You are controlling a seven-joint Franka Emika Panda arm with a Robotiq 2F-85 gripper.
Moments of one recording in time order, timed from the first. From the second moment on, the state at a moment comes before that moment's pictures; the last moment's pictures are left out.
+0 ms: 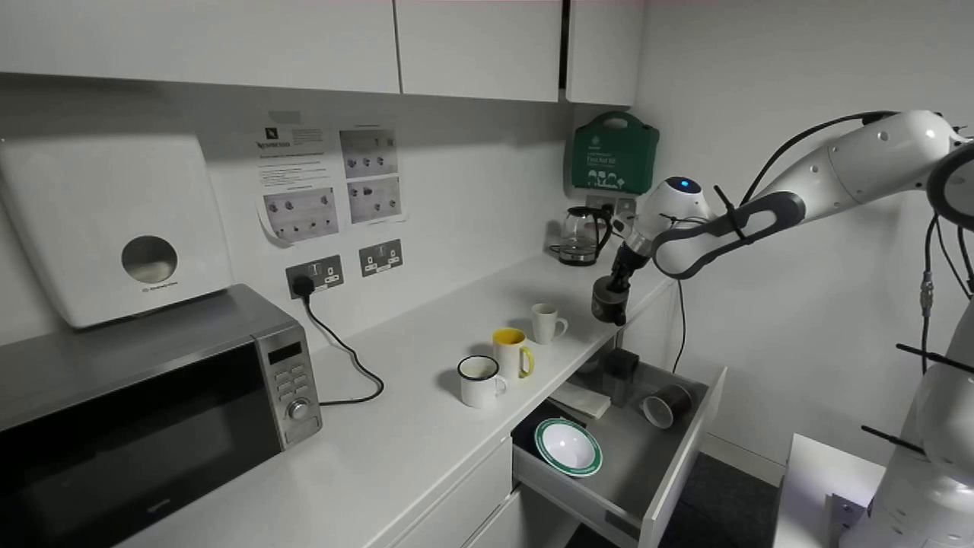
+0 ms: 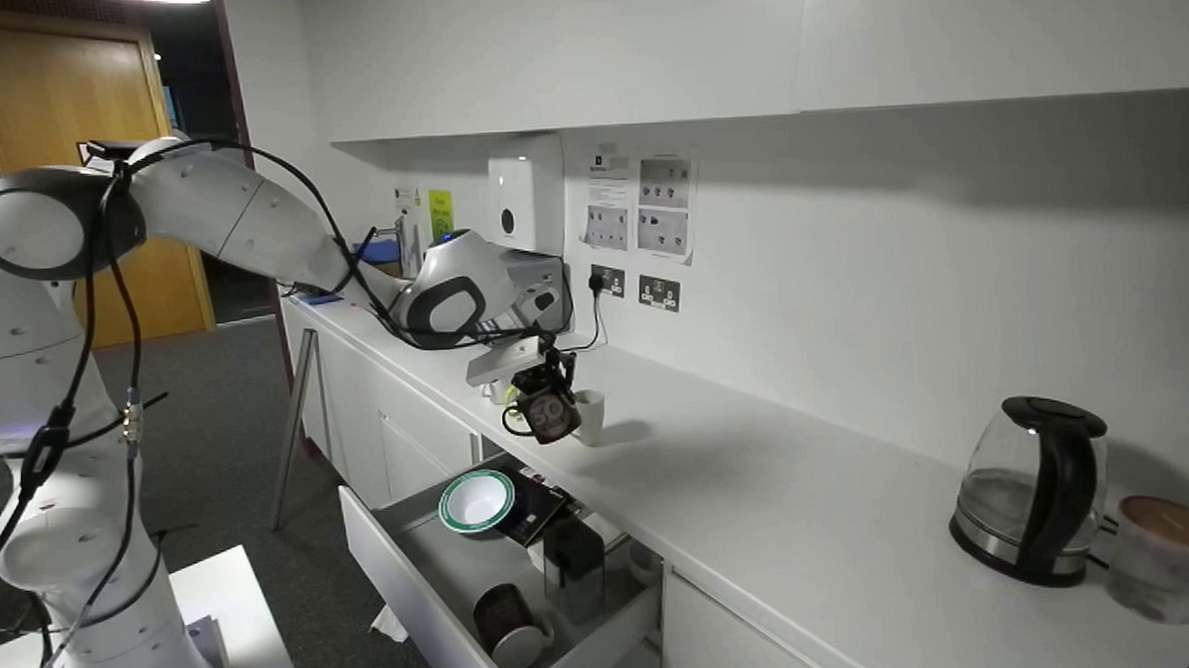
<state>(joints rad) -0.11 -0.04 -0.14 -2.23 -0.22 2.73 -0.65</state>
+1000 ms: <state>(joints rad) -0.11 0.11 -0.13 -2.17 -0.22 2.94 -0.82</state>
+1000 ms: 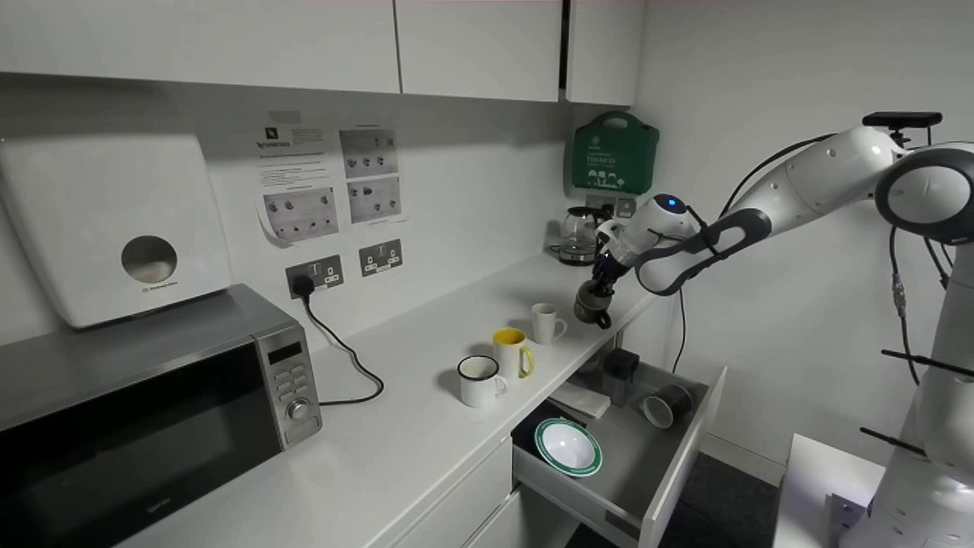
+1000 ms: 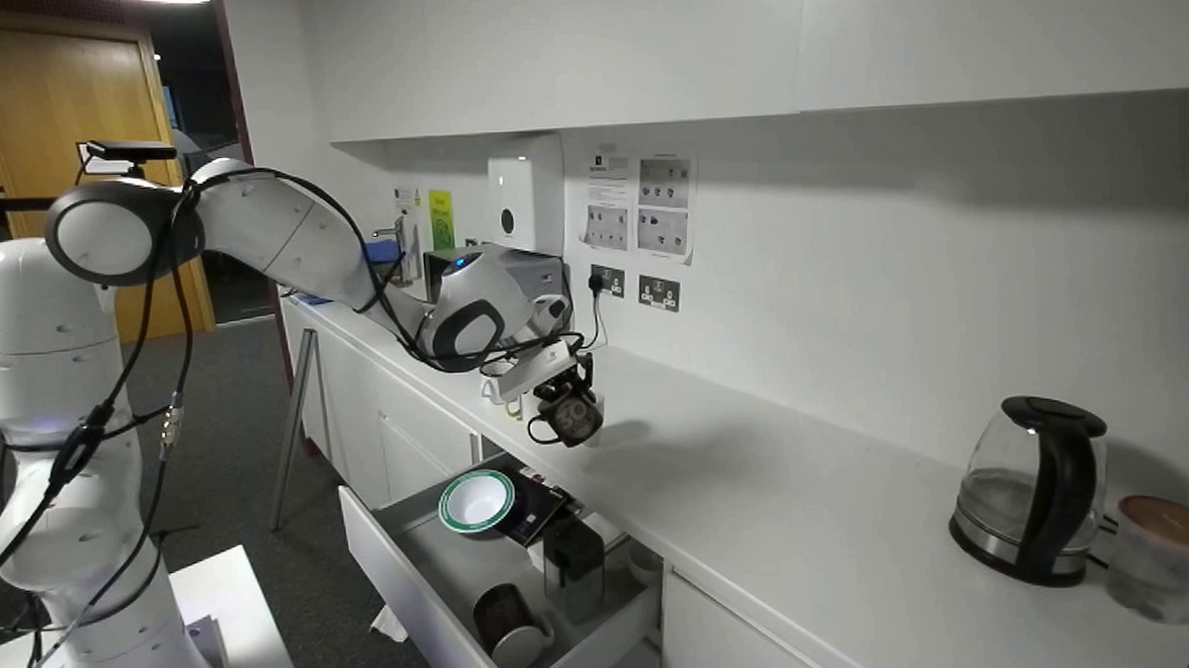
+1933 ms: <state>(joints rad) -0.16 0.15 -0.08 -2.05 0.03 2.61 -1.01</state>
